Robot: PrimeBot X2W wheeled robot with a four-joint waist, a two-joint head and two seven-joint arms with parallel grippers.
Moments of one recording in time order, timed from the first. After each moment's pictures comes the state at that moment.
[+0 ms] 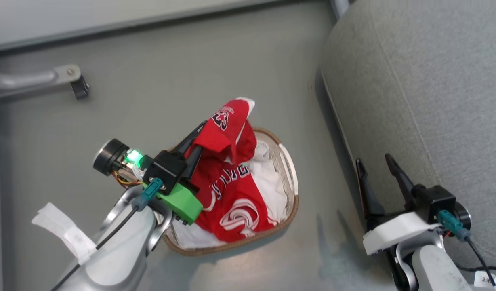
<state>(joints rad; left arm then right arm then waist) -0.52 0.25 -0.60 0.39 -0.17 -0.13 -0.26 -0.18 -0.05 0.09 0.22 0.19 0.13 -0.26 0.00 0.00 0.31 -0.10</state>
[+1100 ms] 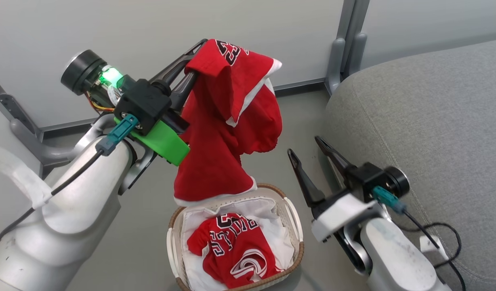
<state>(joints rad) -0.82 0.41 -0.73 0.23 -0.32 -0.13 -0.22 -0.35 -0.05 0.37 0.32 0.20 0.13 -0.26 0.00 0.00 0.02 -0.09</state>
